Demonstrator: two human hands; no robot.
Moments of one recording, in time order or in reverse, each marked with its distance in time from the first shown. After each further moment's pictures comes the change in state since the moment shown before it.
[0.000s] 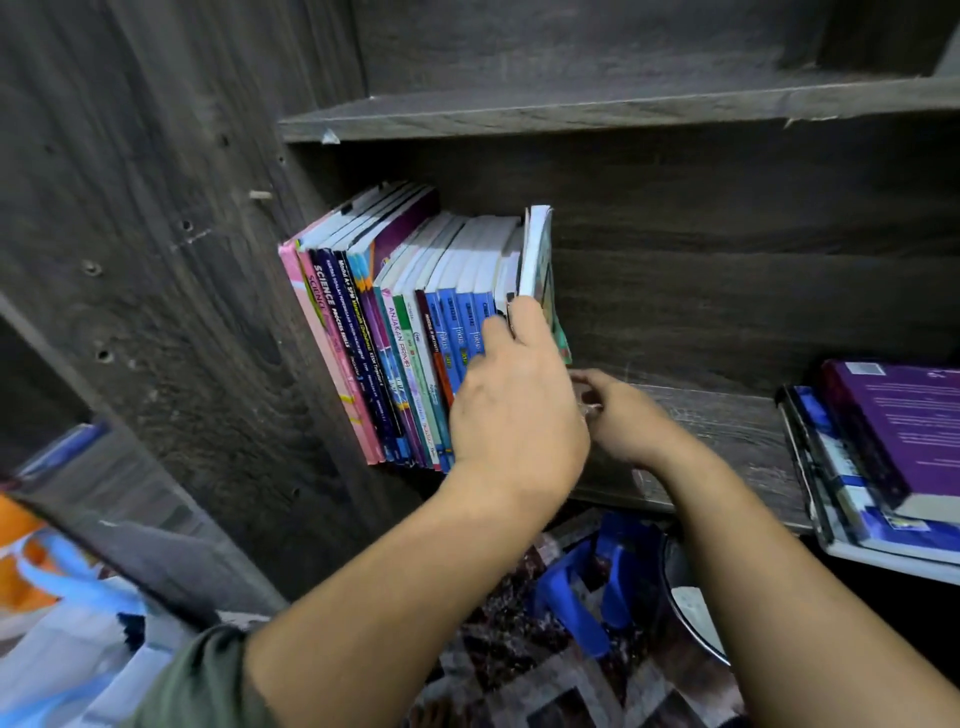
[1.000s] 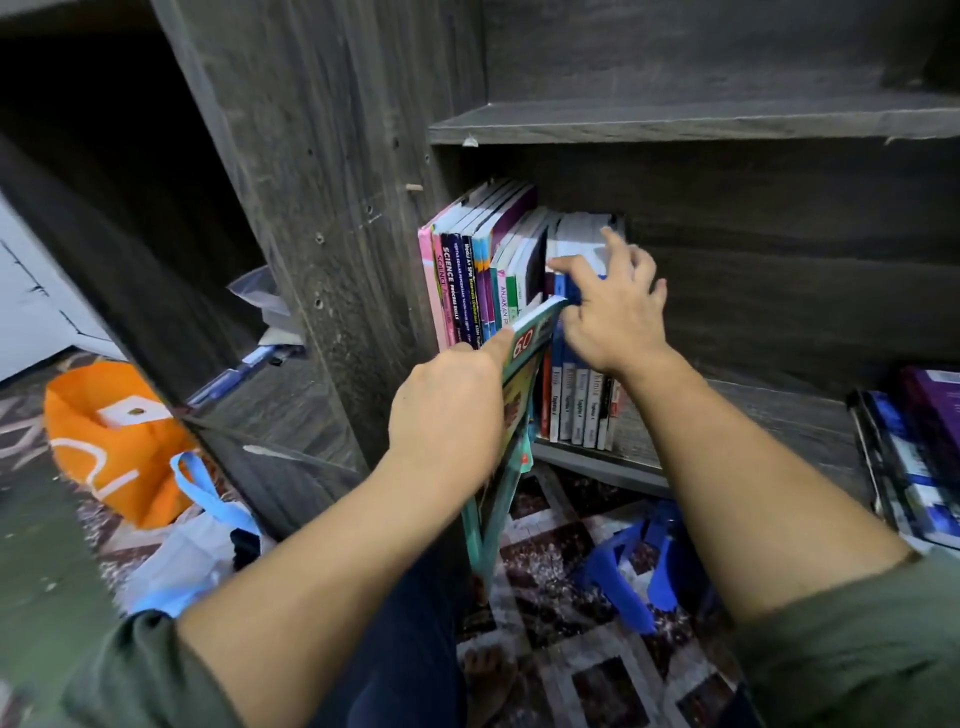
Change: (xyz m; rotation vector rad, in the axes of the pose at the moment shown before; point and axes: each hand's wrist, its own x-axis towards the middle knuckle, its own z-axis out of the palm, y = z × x) left_hand -0.038 -0.107 -0.073 0.223 -0.109 0.016; right_hand 0.004 -0.119 0.013 -0.381 0.454 -0.362
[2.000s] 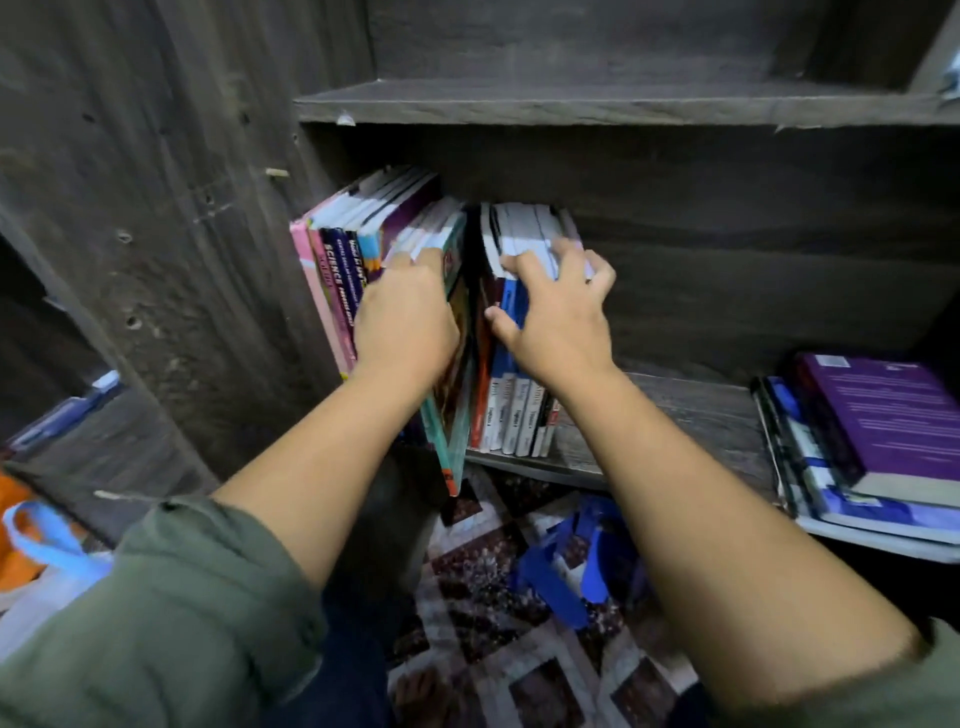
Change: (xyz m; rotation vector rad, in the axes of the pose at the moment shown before) left_hand 0.112 0.033 0.056 -0.148 0.224 -0.030; right_hand -0.009 0.031 0.003 0.078 0.145 0.077
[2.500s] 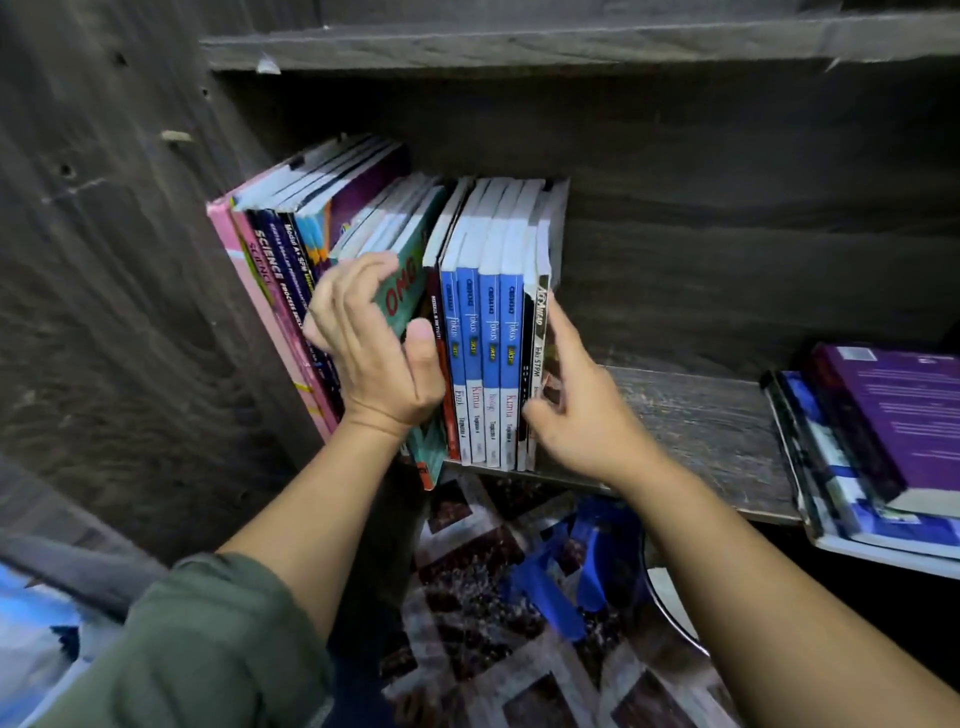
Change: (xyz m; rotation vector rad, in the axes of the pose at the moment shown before) left_hand -0.011 -0.020 0.090 -0.442 0.618 0.223; right_hand -0.046 0.056 0.016 0.550 -0.395 0.091
